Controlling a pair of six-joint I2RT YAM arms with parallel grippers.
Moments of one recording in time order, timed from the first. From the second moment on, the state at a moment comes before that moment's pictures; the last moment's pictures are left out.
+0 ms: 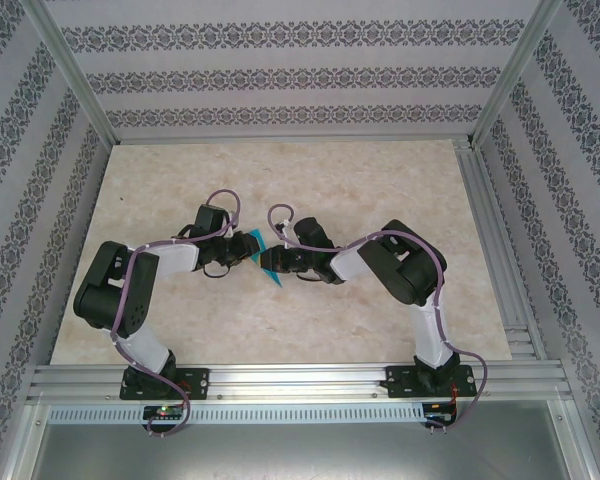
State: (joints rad) left arm -0.29 1.68 0.76 0.02 0.49 -0.77; right arm 0.72 2.10 0.96 0.59 -0.59 0.77
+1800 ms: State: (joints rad) left arm -0.29 1.73 0.81 0.02 0.48 -0.79; right arm 0.90 1.92 1.08 0.01 -0.05 0.16
